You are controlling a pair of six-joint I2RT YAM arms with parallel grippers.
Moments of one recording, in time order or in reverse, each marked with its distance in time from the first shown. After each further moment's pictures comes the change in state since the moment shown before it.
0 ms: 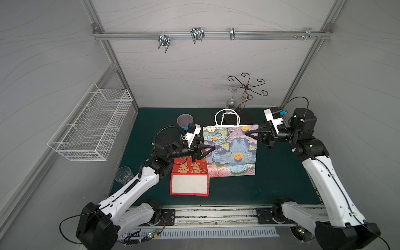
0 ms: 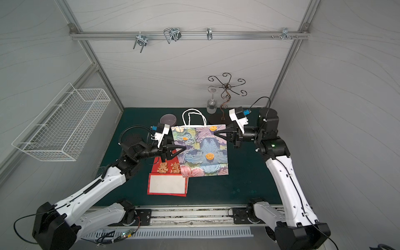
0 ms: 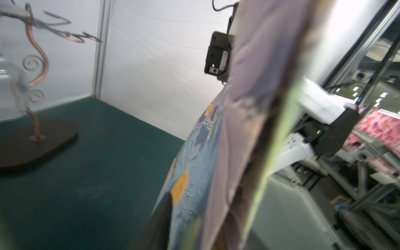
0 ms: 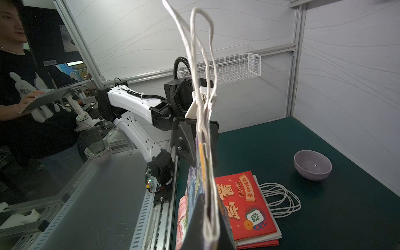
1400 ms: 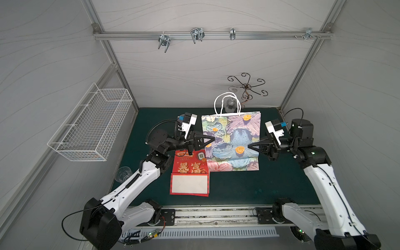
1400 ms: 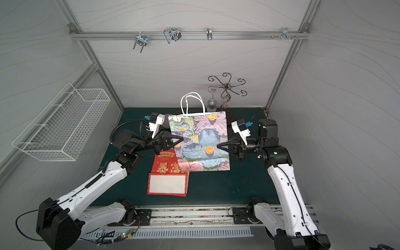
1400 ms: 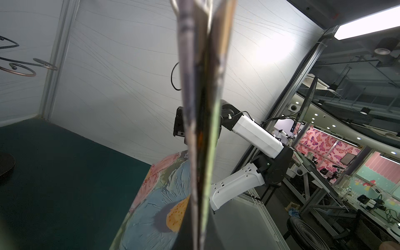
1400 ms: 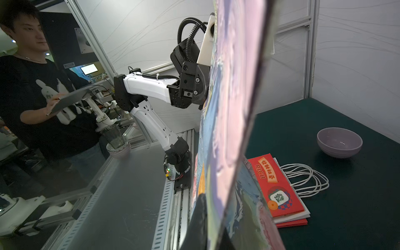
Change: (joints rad) left arm 0.048 0.058 0.096 0.259 0.130 -0.357; right arm -0.046 -0.093 -0.110 -0.264 -0.091 -0.179
